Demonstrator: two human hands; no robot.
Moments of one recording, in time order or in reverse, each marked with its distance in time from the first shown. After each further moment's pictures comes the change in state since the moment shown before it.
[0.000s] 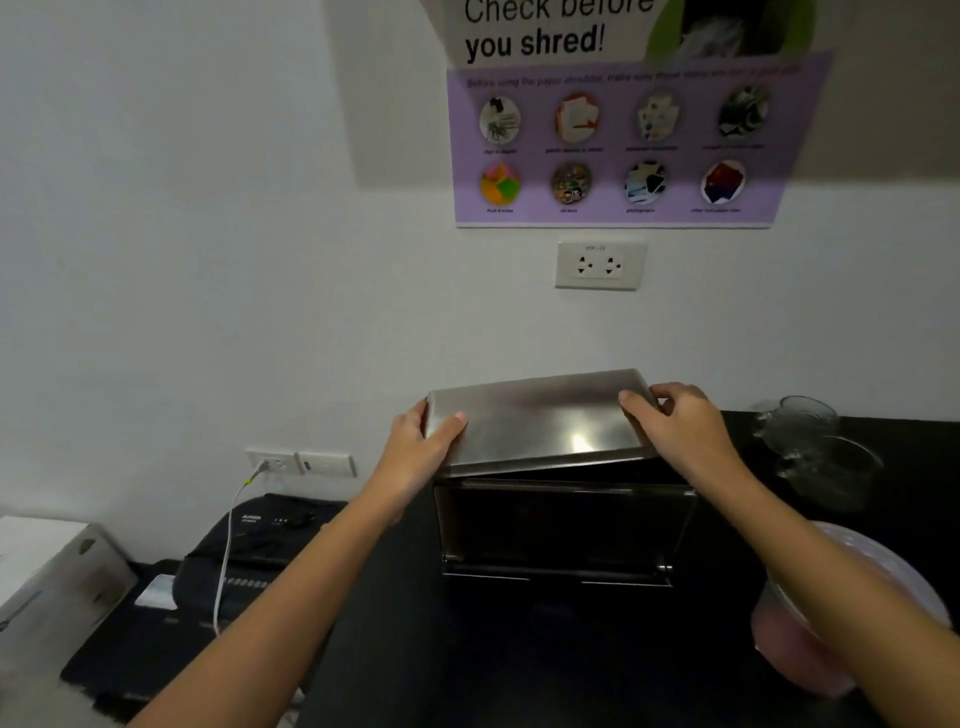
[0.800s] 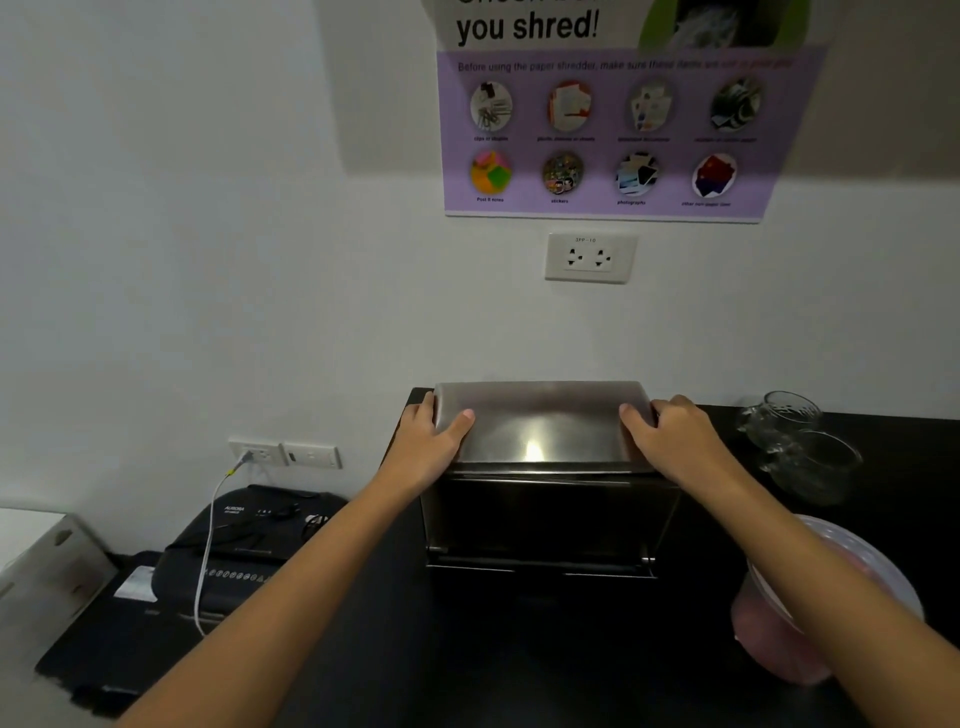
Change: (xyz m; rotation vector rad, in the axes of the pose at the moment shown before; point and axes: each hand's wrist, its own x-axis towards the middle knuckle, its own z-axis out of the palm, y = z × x) left_hand 0.010 -0.007 0.022 0.261 0.010 -0.021; right_hand -0.001 0.013 -0.004 -0.307 -0.144 0.031
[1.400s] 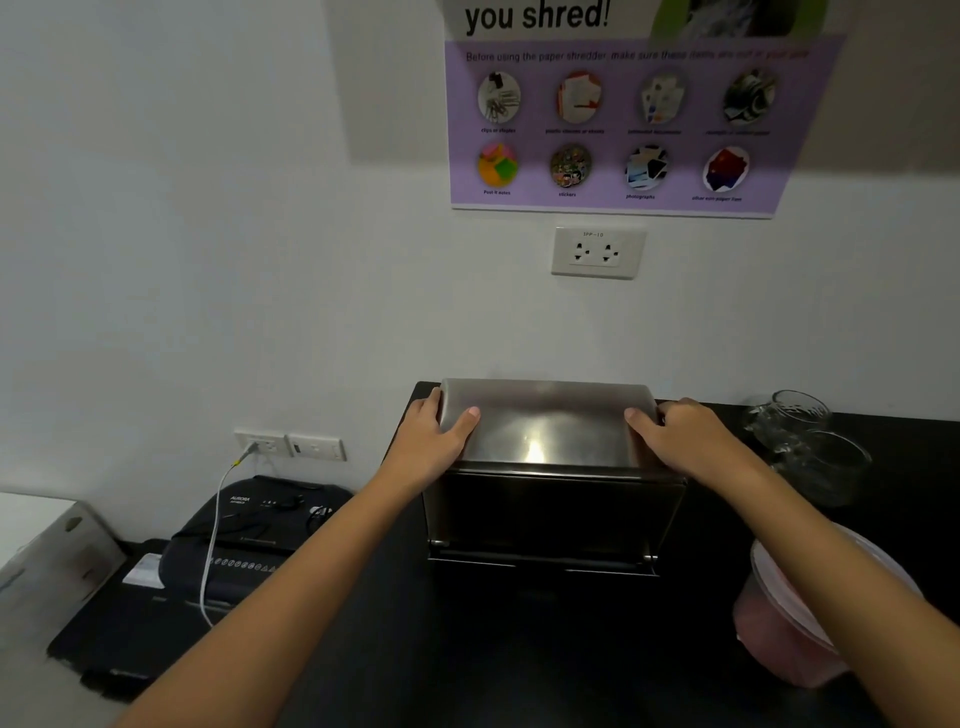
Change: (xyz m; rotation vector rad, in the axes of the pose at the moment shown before) left_hand -0.005 0.003 0.000 0.086 0.007 0.023; right_hand 0.008 0.004 -0.006 -0.124 -0.156 0.022
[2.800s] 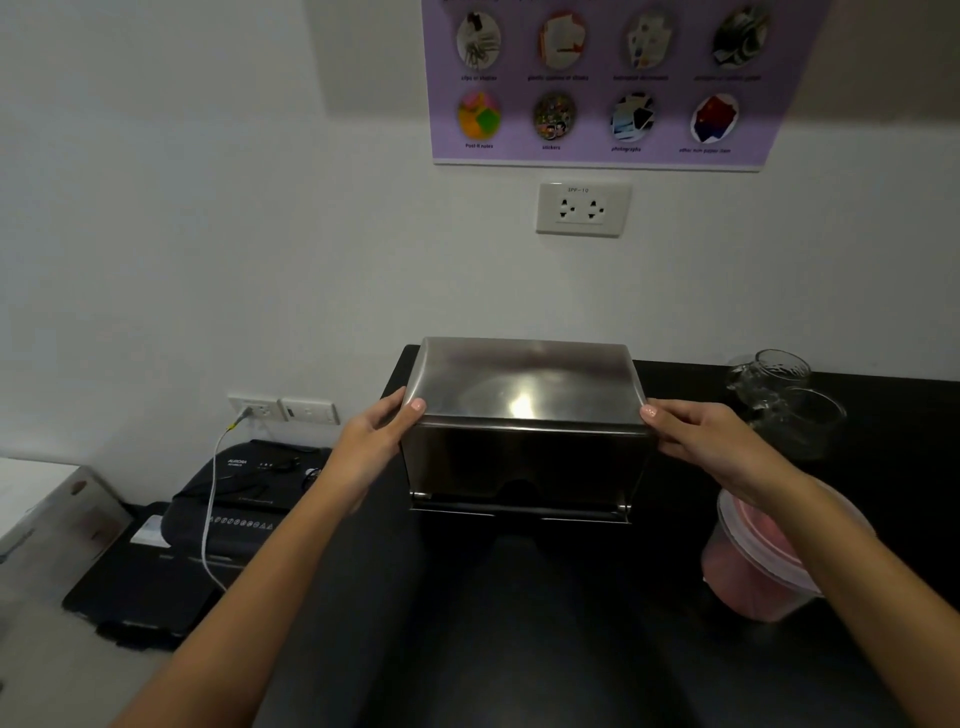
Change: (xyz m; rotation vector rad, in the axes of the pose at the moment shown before) left_hand -0.040 -0.044 -0.009 -0.516 -0.071 -0.102; right_hand -0.034 0.060 0.005 0.754 -0.200 0.059
